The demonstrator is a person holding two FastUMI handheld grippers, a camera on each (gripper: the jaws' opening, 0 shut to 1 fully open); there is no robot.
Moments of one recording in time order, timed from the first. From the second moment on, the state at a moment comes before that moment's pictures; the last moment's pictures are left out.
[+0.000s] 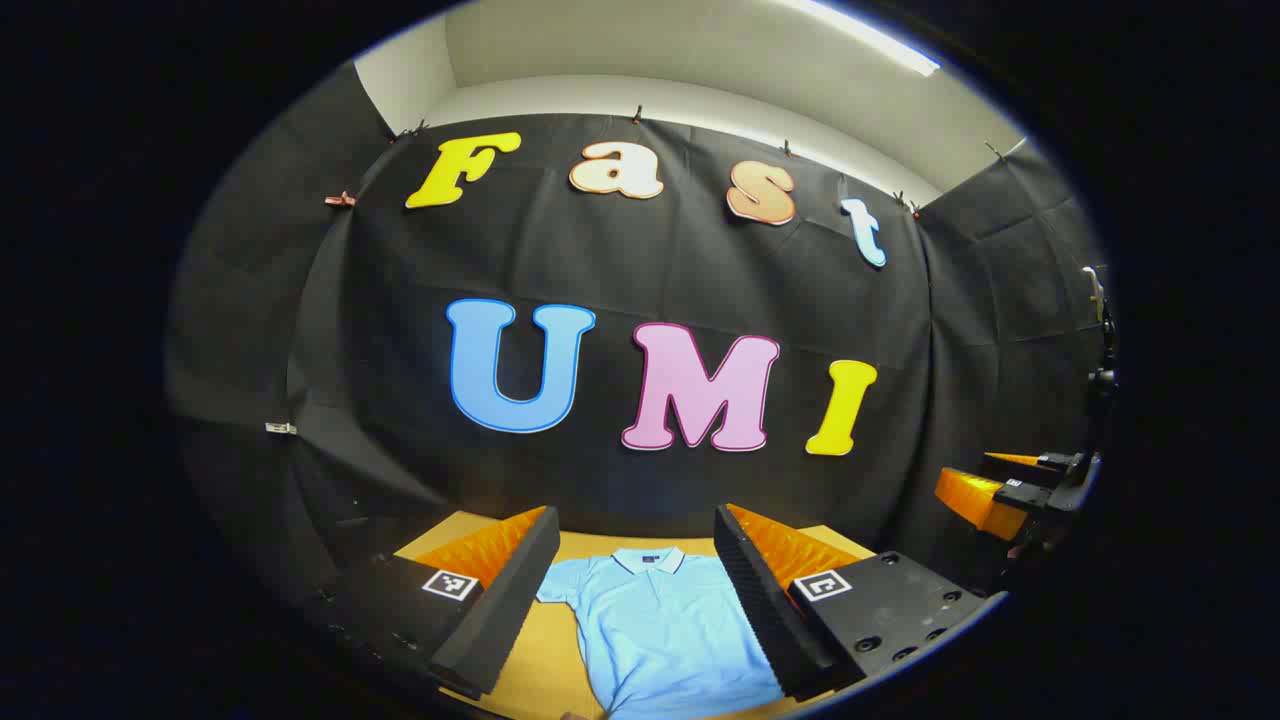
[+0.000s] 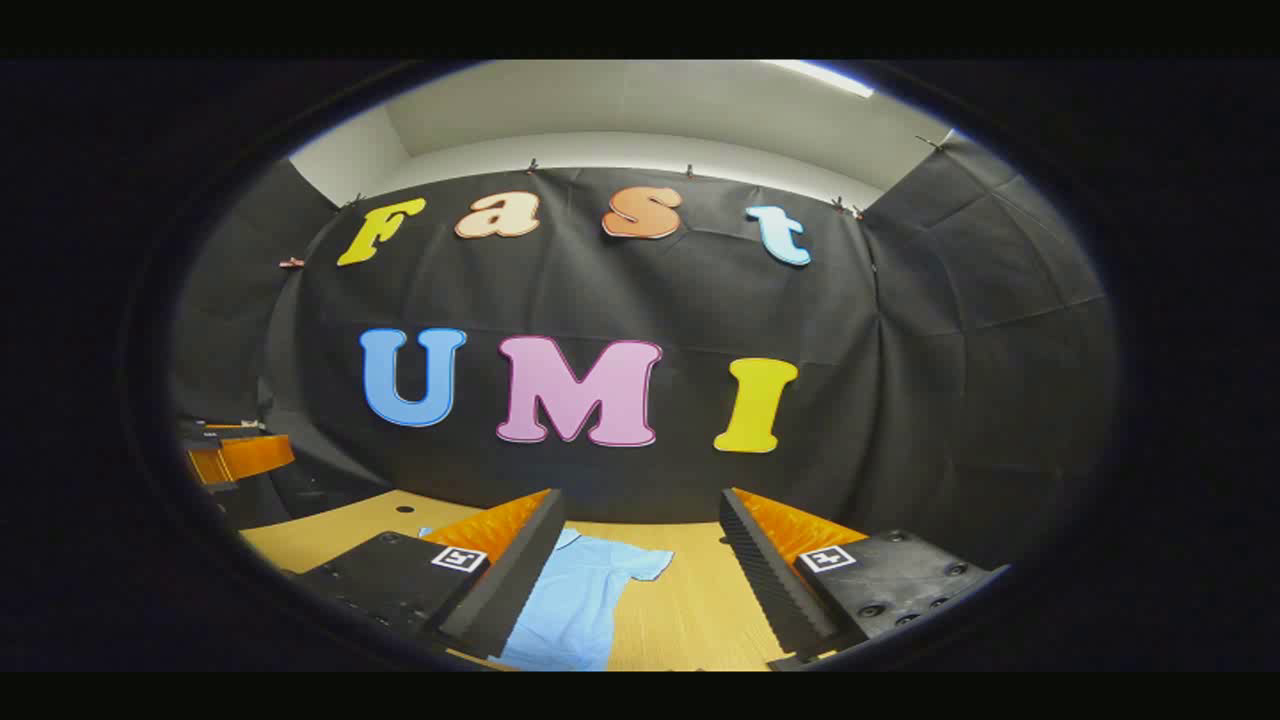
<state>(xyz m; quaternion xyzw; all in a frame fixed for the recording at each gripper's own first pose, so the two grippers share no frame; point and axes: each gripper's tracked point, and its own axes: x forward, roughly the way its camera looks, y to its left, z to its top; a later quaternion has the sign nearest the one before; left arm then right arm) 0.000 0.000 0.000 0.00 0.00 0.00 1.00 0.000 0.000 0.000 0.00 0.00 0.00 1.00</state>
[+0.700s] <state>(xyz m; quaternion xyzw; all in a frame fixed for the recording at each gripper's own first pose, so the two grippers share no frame) -0.003 -0.005 -0.012 0.00 0.02 -0.01 1.00 0.000 -0.005 -0.013 -0.02 0.02 0.01 1.00</state>
